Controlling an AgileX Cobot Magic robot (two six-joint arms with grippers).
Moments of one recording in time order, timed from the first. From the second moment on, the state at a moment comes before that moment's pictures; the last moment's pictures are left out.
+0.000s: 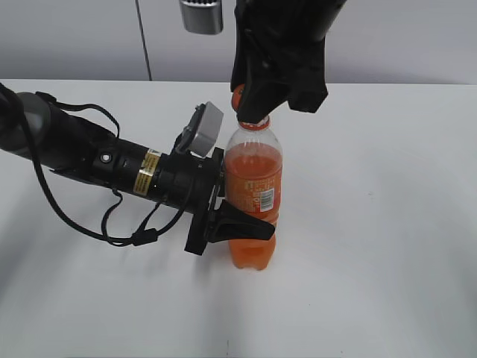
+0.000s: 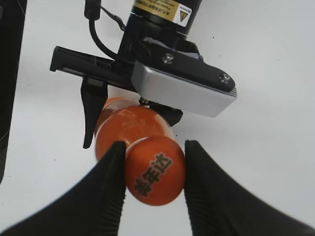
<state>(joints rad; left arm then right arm) -0.40 2.19 -1.13 1.59 -1.14 -0.75 0.69 1.79 -1.72 0.21 1.23 -1.19</state>
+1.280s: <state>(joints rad) -0.40 2.19 -1.13 1.59 -1.14 -0.75 0.25 1.75 -1.59 0.17 1.20 -0.30</state>
